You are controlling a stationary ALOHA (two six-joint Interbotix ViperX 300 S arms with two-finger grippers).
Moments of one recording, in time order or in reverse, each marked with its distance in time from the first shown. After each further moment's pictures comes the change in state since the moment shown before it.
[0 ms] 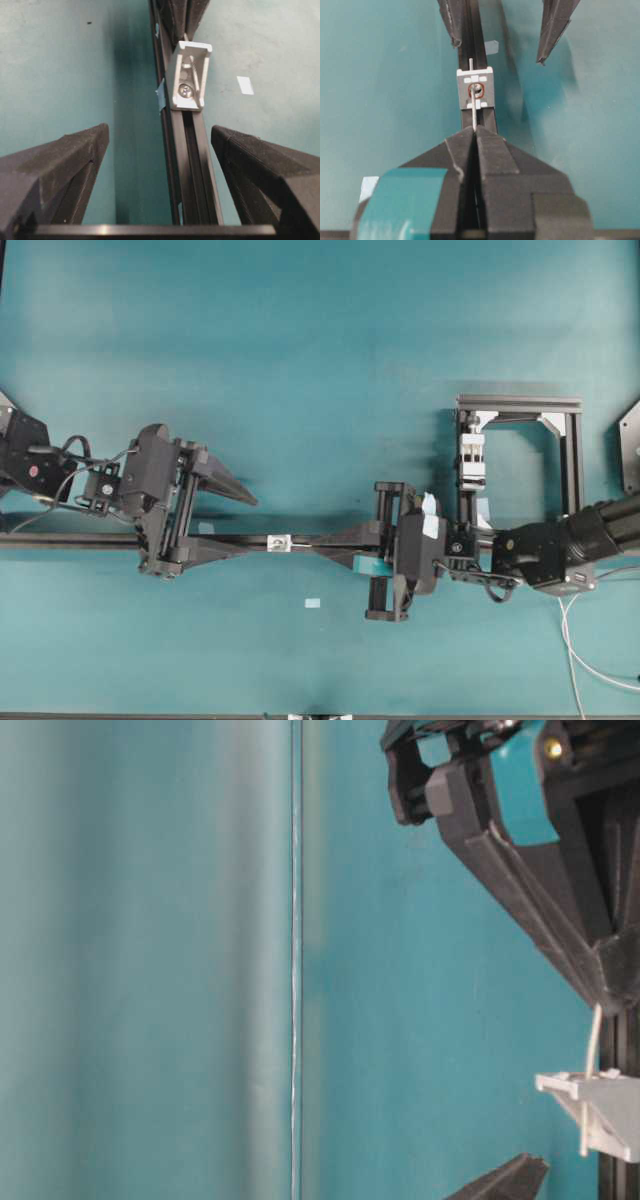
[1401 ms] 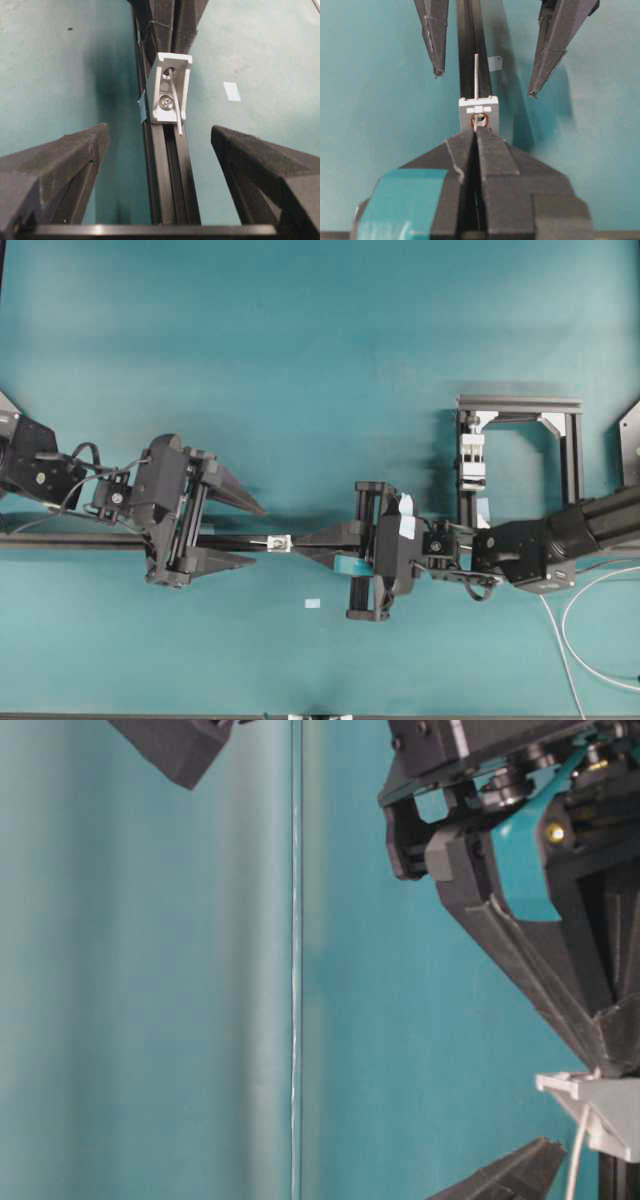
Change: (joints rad) left arm -0.021 0.000 -0.044 0.000 0.058 0.002; right arm -0.035 0.031 -0.071 -0.041 0.052 -0.015
